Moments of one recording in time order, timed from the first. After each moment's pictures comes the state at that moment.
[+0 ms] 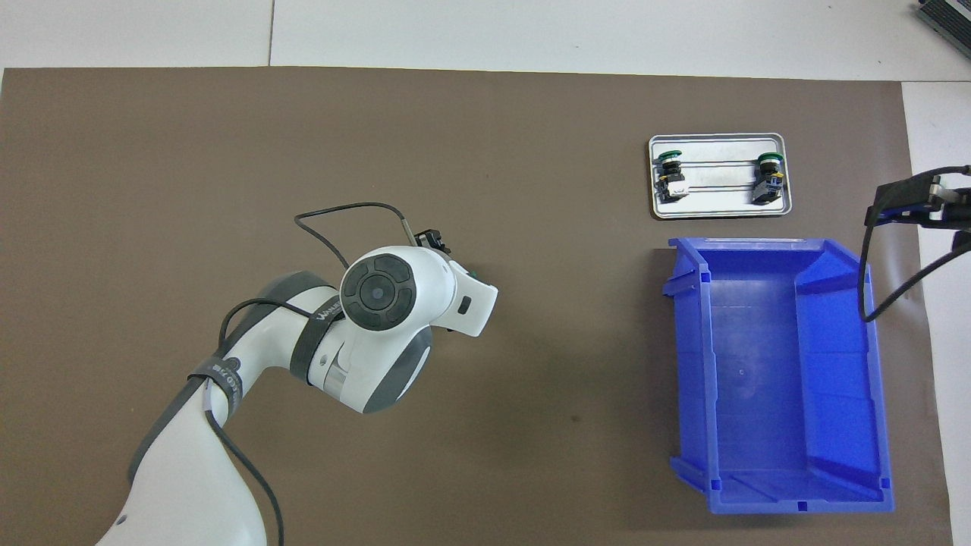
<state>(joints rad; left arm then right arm) -0.62 0.32 -0.02 -1.97 -0.07 2.54 0.69 0.01 -0.03 -0.07 -1.60 -0.03 1.65 0.23</state>
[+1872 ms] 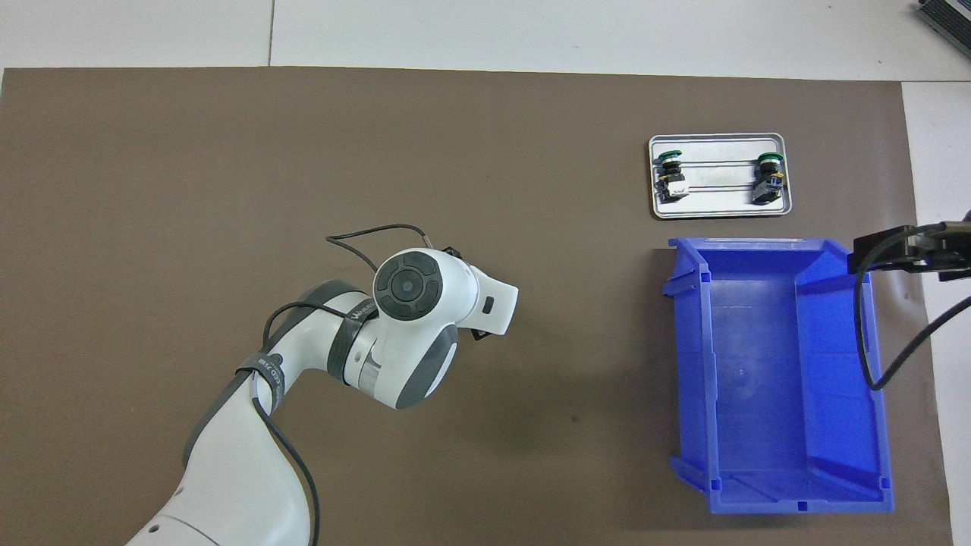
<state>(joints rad) -0.66 0.40 -0.02 -1.93 -0.18 2.51 0.64 0.06 -0.07 -0.07 -1.64 -0.03 1.56 0.09</state>
